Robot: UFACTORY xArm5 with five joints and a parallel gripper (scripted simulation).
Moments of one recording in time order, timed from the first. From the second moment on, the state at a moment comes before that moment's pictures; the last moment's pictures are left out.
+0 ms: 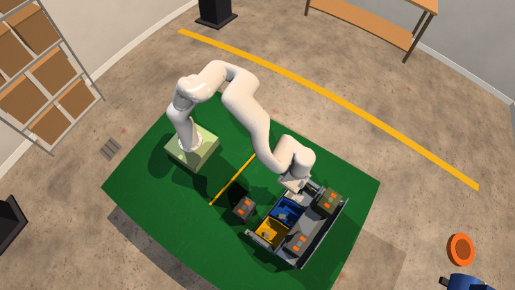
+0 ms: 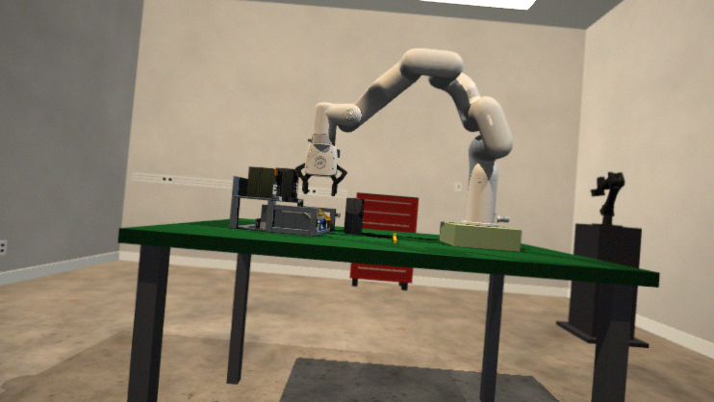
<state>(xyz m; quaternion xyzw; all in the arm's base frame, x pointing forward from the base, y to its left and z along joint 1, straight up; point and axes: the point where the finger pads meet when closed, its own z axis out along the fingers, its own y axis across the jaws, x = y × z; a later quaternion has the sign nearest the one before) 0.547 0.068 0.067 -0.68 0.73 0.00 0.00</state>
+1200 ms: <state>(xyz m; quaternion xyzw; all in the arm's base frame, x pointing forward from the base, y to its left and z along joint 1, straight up) 0.547 0.068 0.012 -0.68 0.73 0.00 0.00</state>
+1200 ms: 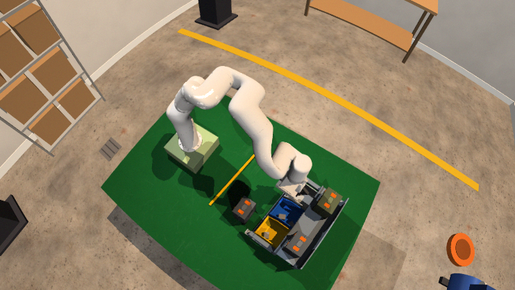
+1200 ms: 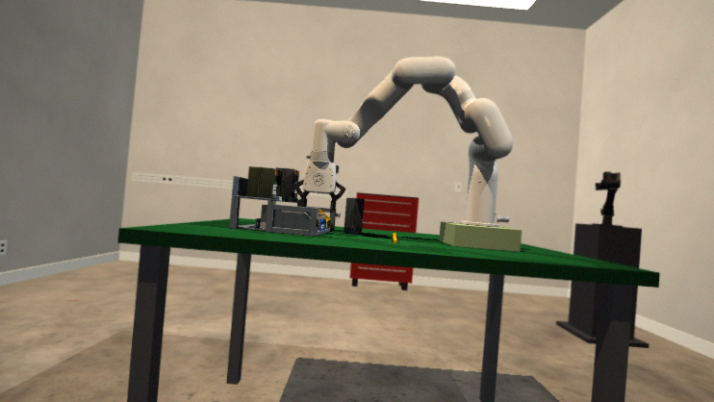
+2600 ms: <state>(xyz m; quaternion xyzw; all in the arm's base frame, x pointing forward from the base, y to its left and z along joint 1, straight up) 0.547 0.068 -0.012 -0.68 0.73 0.00 0.00</state>
